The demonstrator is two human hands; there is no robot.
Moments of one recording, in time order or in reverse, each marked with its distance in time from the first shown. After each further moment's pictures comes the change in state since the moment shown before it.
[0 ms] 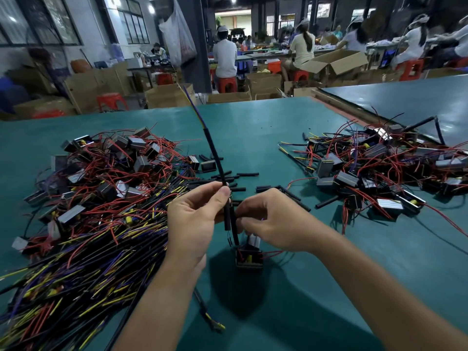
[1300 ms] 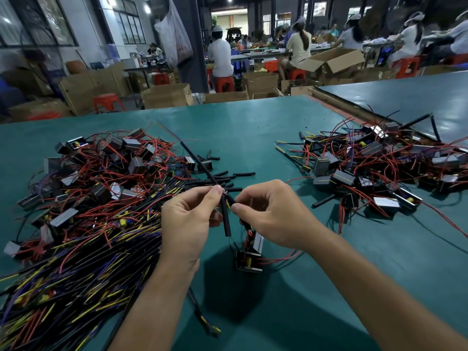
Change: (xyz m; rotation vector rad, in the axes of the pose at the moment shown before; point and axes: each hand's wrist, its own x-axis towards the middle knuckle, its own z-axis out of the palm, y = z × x) left_hand 0.005 -0.005 -0.002 0.139 -0.007 0.055; right_hand 0.000 0.003 -0.001 0.074 0.218 -0.036
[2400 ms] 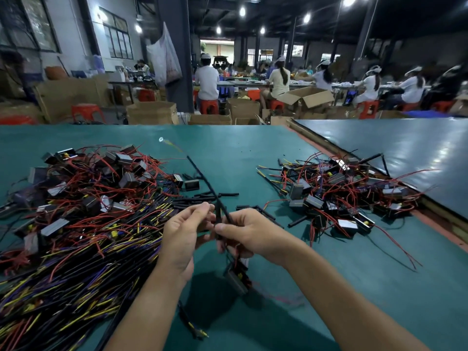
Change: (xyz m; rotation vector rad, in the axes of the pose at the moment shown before) left_hand 0.001 -0.004 -0.003 -0.285 -0.094 -0.245; right_hand -0.004 -0.025 0.005 0.332 -0.296 0.315
